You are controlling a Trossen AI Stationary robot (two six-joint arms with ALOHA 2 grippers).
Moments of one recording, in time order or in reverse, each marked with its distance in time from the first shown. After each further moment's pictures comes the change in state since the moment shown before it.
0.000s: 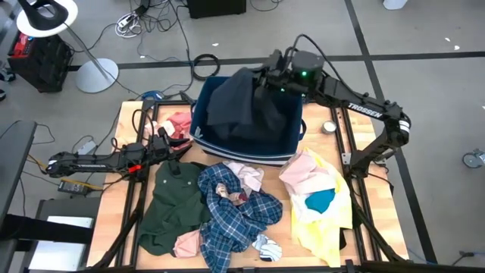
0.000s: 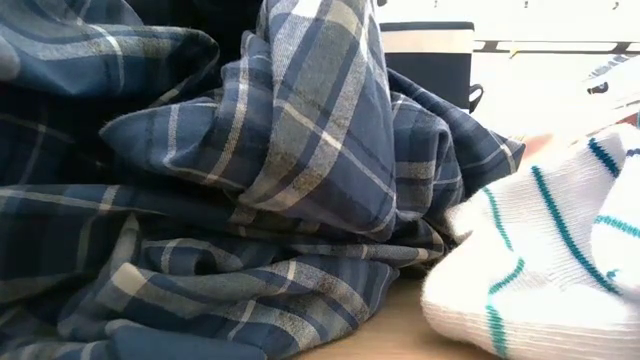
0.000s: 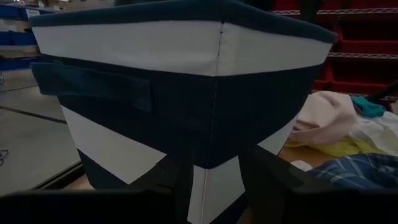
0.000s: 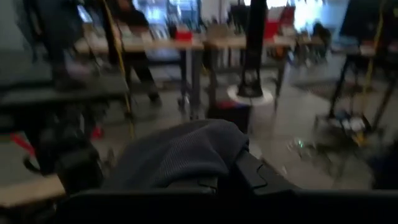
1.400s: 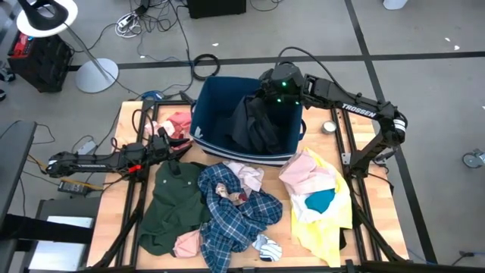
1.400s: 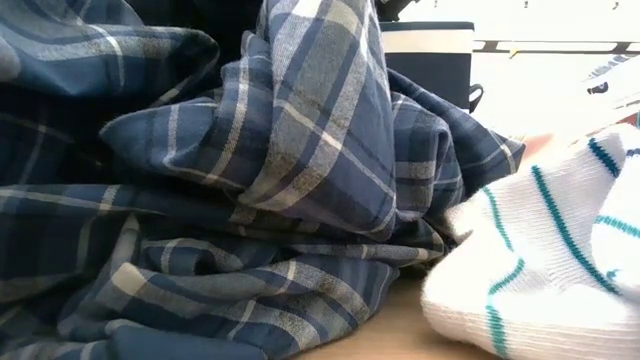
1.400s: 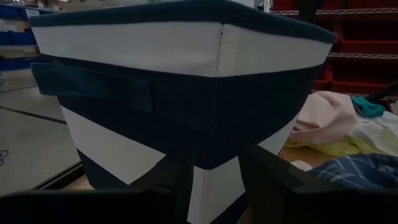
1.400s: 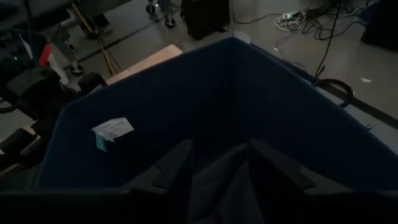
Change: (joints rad) left arm 0.000 0.000 0.000 0.001 0.000 0.000; right arm 0.008 0.046 0.000 -0.404 0.073 0.316
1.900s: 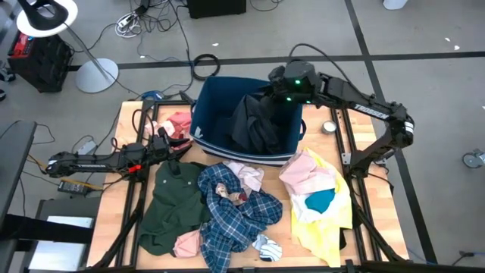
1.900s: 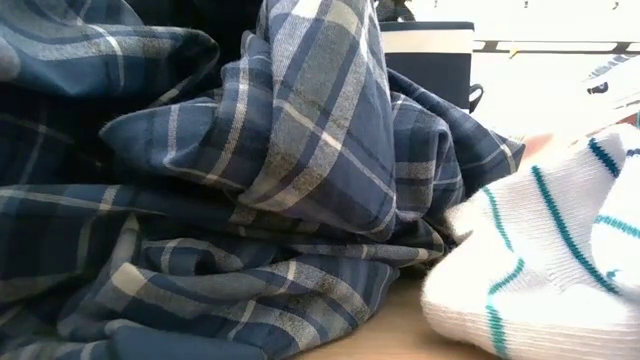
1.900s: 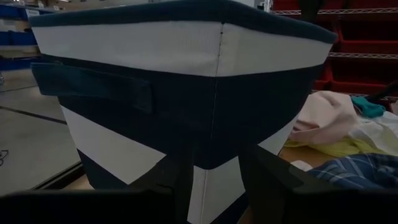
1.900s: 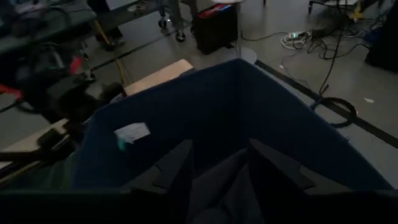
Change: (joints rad) left arm 0.000 0.000 0.000 0.000 0.000 0.000; right arm 0.029 -0.104 0.000 -0.036 -0.001 -0.038
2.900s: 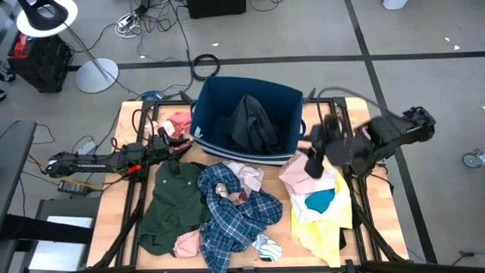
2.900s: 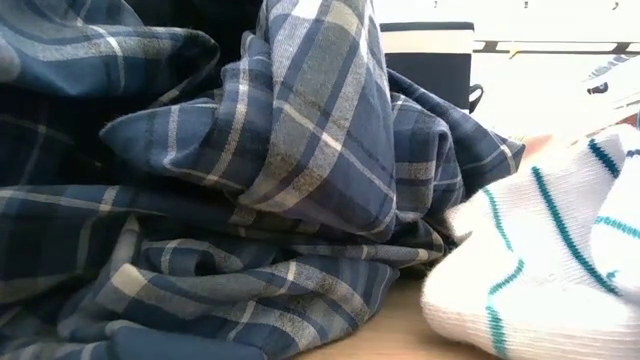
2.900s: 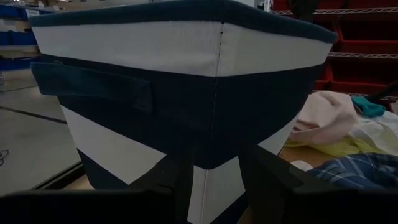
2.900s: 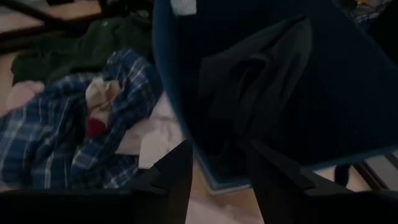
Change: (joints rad) left arm 0.000 0.000 0.000 0.000 0.000 0.000; right arm 0.759 -0.215 -0.078 -0.616 0.552 0.379
